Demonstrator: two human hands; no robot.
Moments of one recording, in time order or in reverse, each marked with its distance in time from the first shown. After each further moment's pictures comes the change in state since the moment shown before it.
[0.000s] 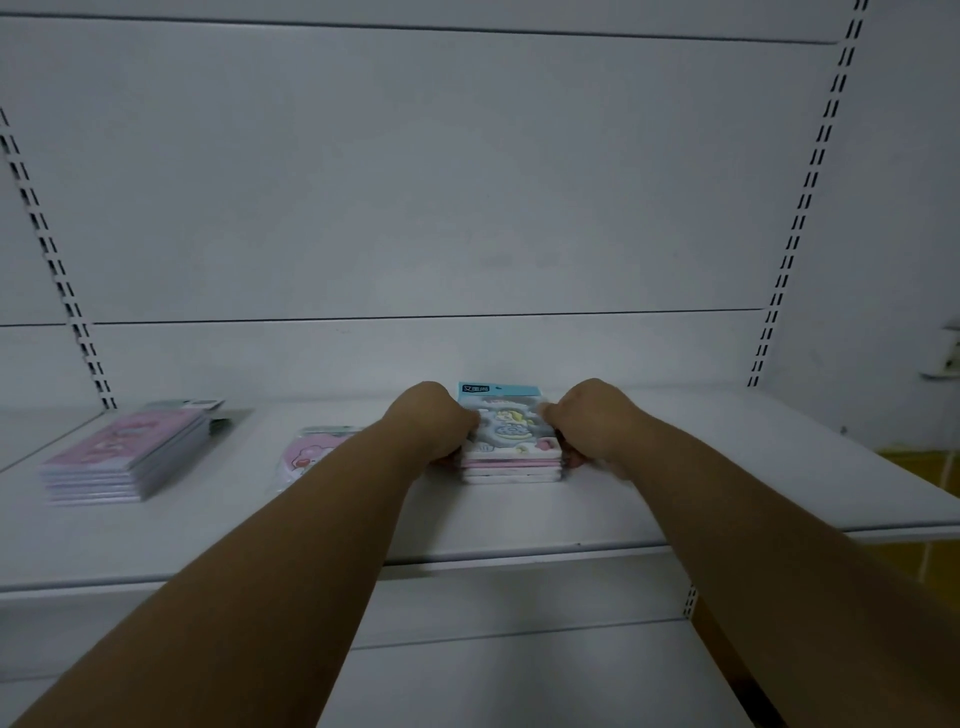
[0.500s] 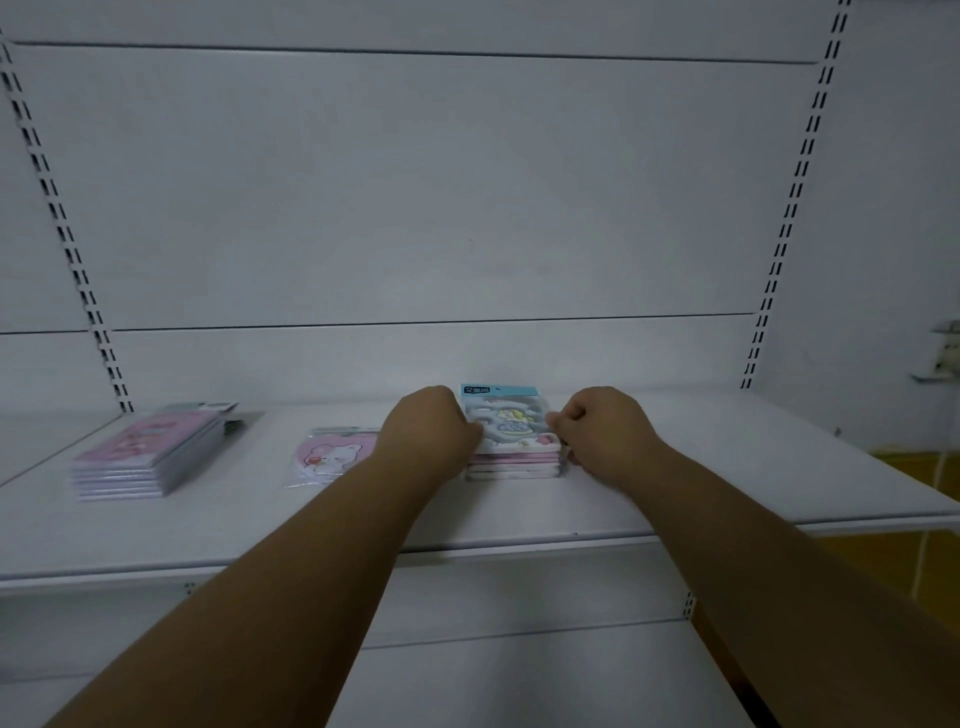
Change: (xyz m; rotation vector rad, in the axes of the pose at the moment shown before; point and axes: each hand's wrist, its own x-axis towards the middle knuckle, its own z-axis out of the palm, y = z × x) left_hand -0.022 -0.013 0.005 0.099 0.168 0.160; right_hand -0.026 0.014 0.001 -0.114 0.212 -0.183
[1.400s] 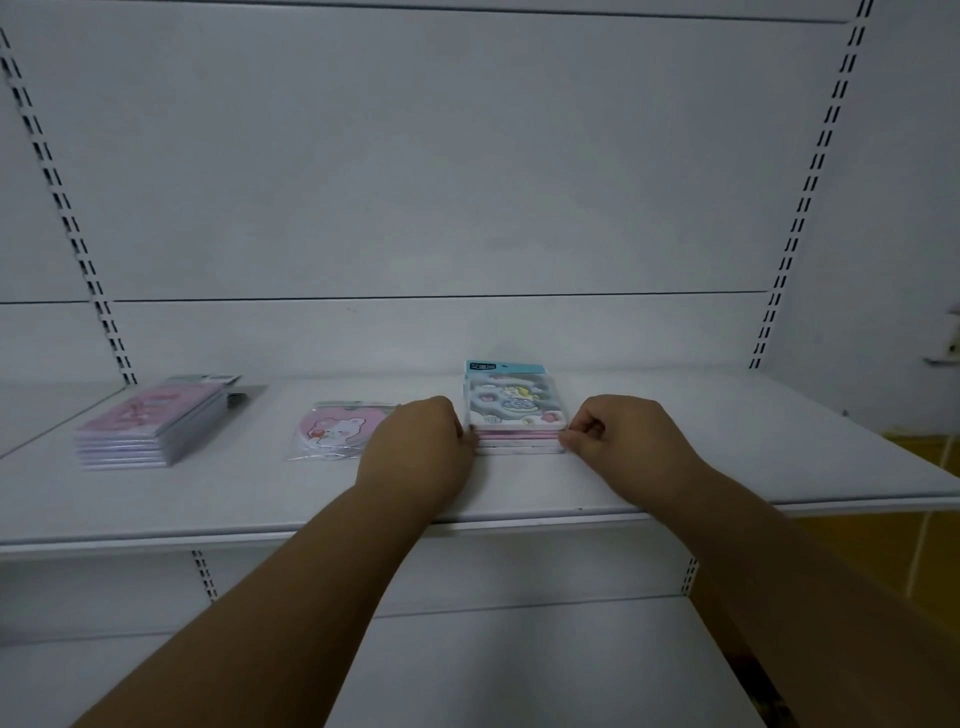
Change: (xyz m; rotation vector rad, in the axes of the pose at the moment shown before) left_hand -0.037 -0.020 0.011 0.113 0.091 0.081; right_hand -0.037 0.016 -0.006 -0.176 -0.034 -0.208
